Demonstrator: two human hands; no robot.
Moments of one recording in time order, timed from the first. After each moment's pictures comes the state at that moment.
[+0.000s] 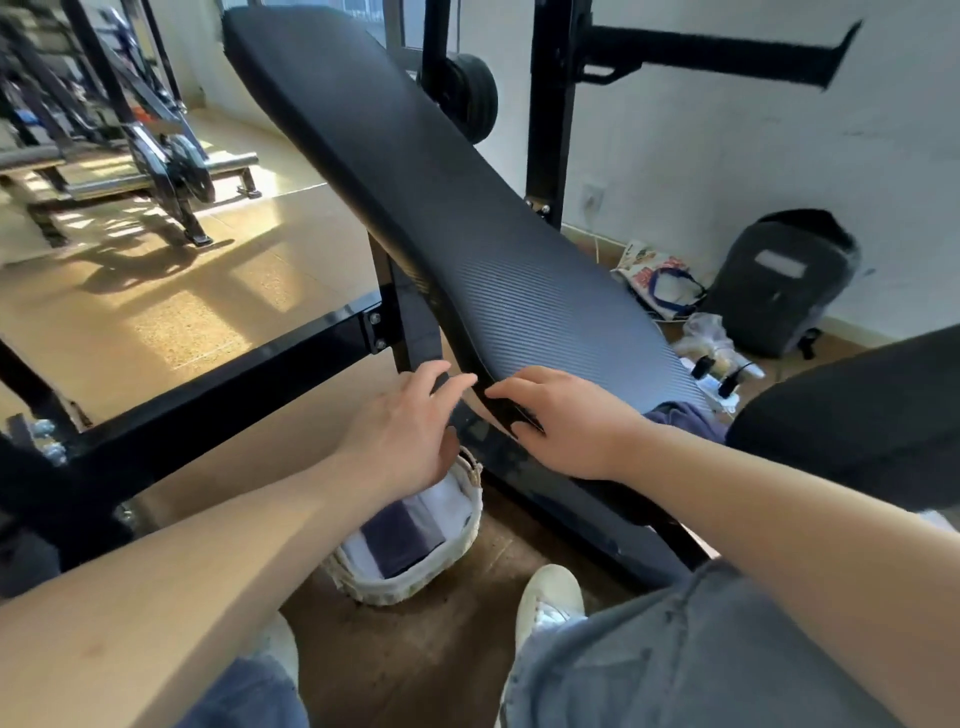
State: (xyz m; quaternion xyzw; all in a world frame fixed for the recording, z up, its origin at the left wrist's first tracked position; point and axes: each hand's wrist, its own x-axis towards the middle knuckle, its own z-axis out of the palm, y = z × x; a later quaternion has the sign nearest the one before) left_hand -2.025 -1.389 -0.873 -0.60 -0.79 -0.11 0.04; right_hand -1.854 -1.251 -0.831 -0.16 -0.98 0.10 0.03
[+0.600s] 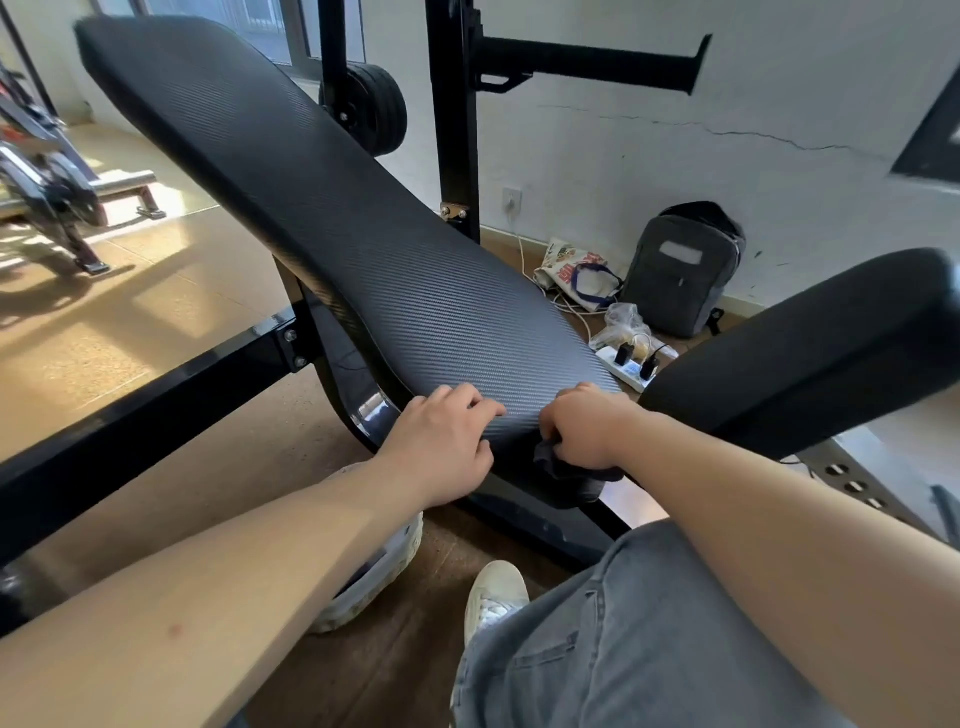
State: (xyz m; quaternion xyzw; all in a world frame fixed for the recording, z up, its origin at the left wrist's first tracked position) left_hand -1.938 -1.317 -0.879 -0.69 -0.71 -0.12 0.05; right_hand -1.771 -1.186 -0.841 -0.34 -0.92 0.00 -0.19
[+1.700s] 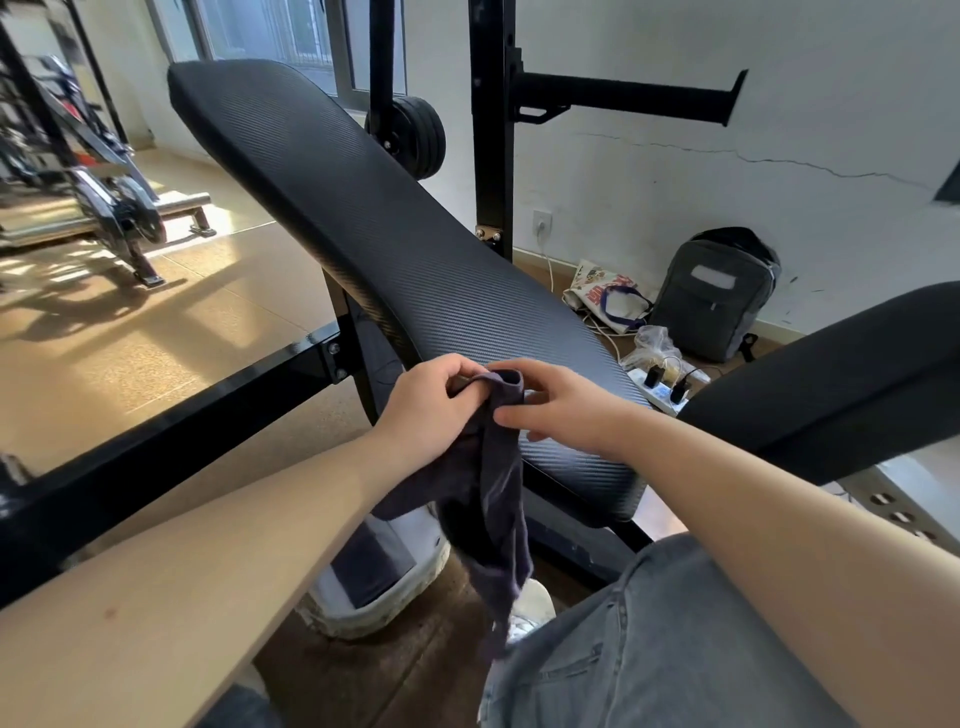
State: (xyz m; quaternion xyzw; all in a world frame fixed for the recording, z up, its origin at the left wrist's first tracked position) left_hand -1.977 -1.337 -0.835 -0.50 -0.71 -0.48 -0.13; right_hand -1.816 -1.231 -0.809 -0.25 -0.82 0.50 0.11
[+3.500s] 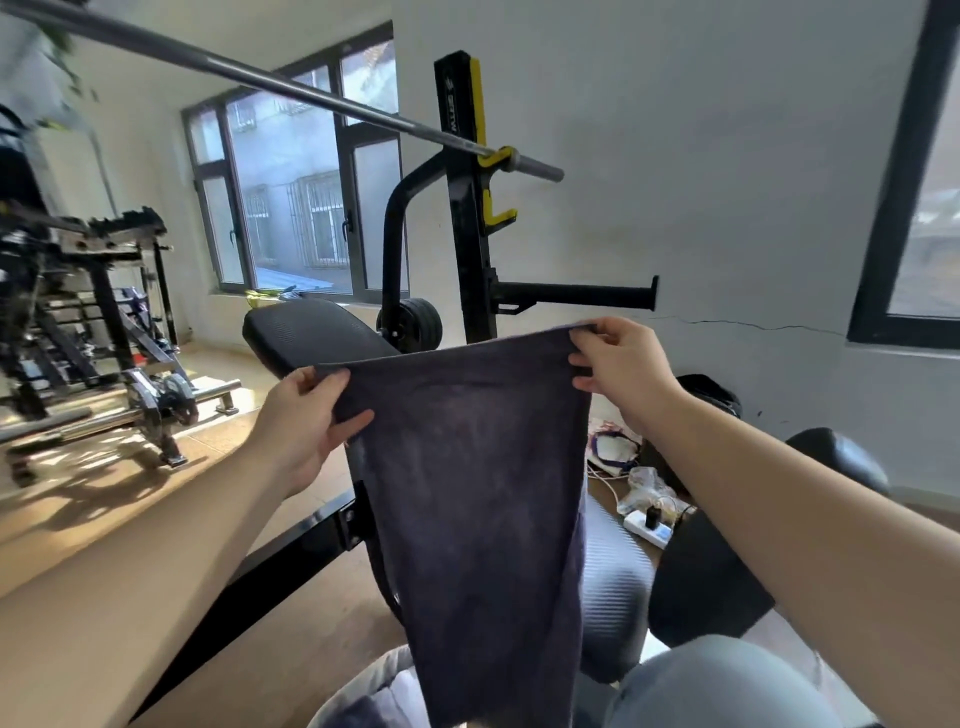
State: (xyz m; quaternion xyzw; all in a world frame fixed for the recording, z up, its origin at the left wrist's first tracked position) left_hand -2.039 -1.406 -0.647 -0.26 -0.50 -0.79 -0.24; right_hand -1.784 -1.229 -0.615 -0.31 -0.66 0.44 0.52
